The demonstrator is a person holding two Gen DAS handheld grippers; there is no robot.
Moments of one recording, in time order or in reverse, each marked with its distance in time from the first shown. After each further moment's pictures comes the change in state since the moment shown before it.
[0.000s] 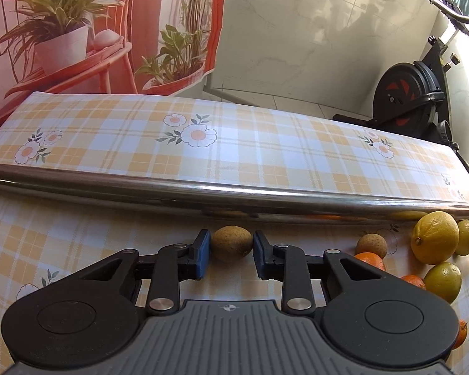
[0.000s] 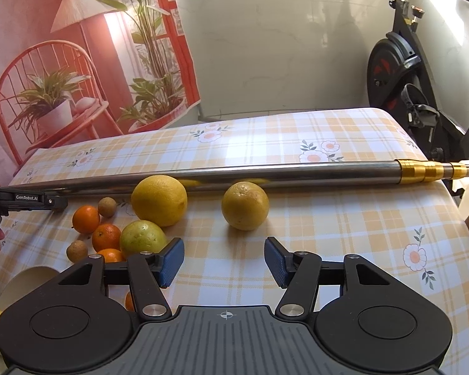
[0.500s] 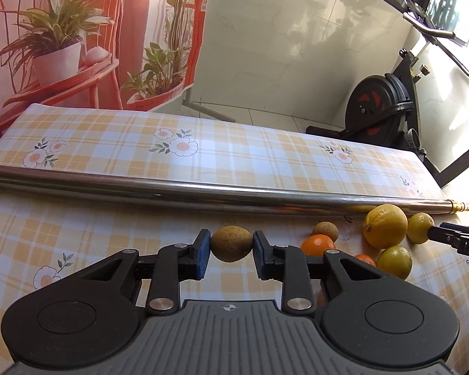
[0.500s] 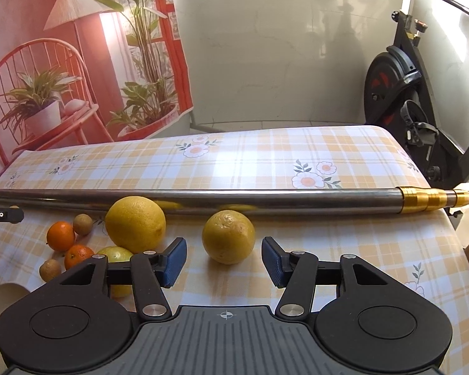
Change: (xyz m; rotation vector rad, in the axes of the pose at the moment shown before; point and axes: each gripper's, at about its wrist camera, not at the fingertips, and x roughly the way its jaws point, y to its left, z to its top) left arm -0.053 -0.001 -0.012 0.015 -0.059 -0.089; right arm 0.031 -0.007 0.021 -0.048 -0.030 -0.050
